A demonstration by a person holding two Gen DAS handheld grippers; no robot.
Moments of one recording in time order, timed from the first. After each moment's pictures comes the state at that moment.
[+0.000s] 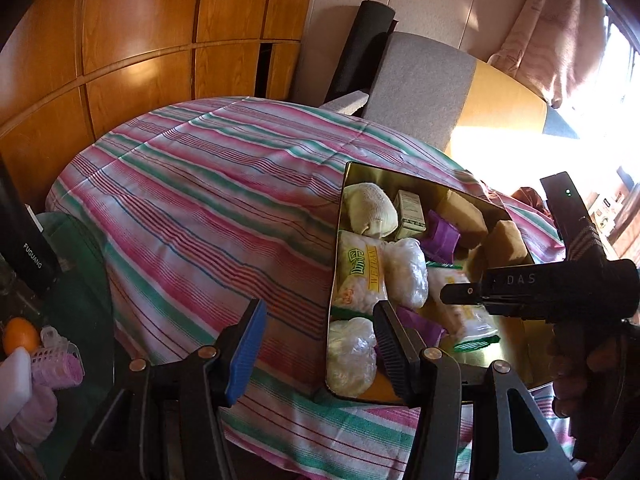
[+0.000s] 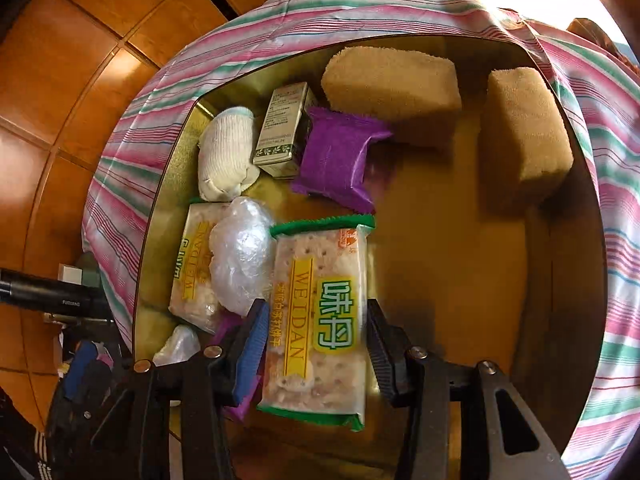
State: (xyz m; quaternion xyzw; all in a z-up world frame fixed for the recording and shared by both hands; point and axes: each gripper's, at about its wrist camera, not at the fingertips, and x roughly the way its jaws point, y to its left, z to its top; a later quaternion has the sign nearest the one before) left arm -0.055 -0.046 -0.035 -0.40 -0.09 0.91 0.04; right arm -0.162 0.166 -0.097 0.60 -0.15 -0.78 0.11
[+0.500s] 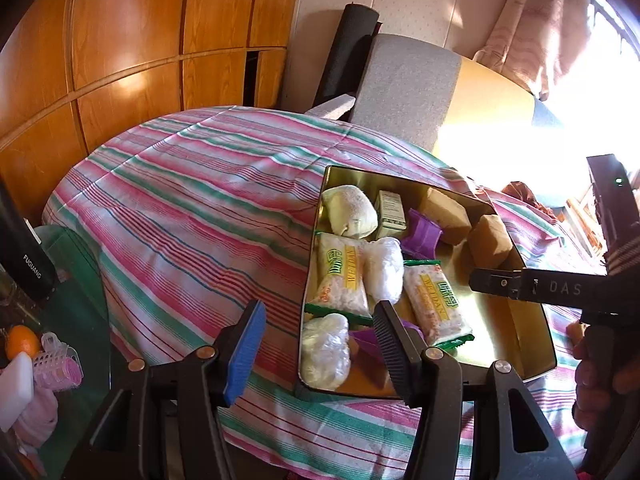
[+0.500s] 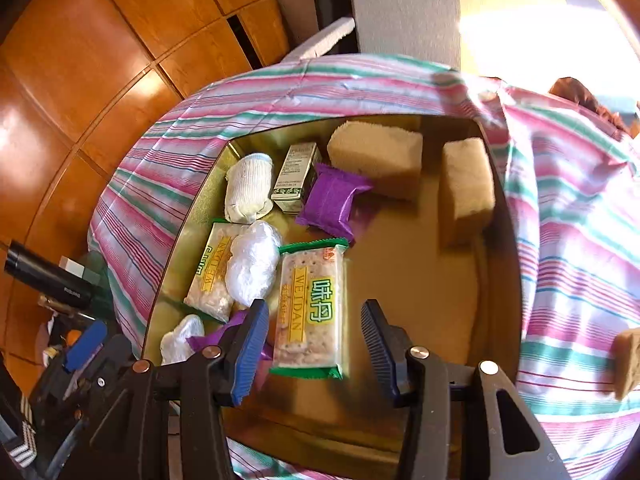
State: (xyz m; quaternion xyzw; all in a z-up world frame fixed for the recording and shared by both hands) left arm -0.046 -0.028 -0.023 -0.39 -0.07 0.92 0.05; right arm -0.120 0.173 -0.042 0.52 -0.09 -0.84 0.11
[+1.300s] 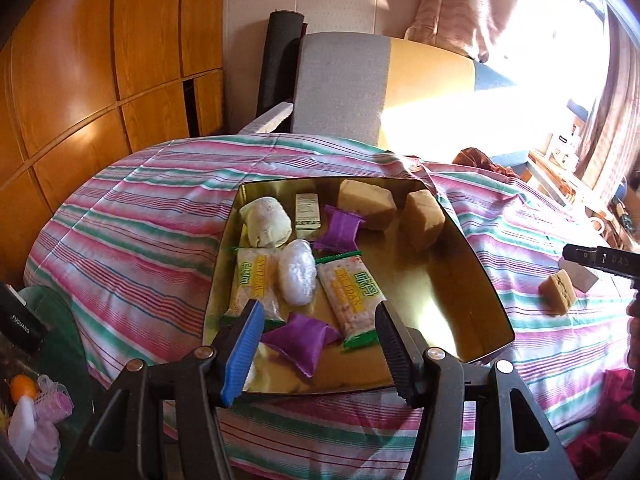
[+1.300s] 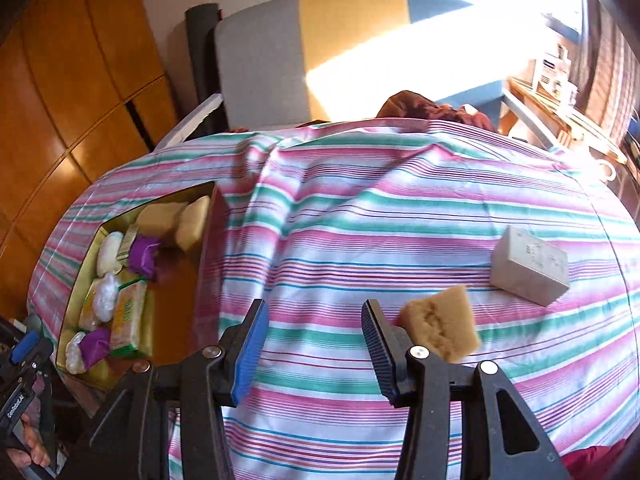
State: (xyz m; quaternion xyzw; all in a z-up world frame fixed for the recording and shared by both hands) left arm -0.028 0.052 -0.003 -0.37 0.02 0.92 0.12; right arm -0.022 0.381 -0.006 0.44 -0.12 -0.89 -0.09
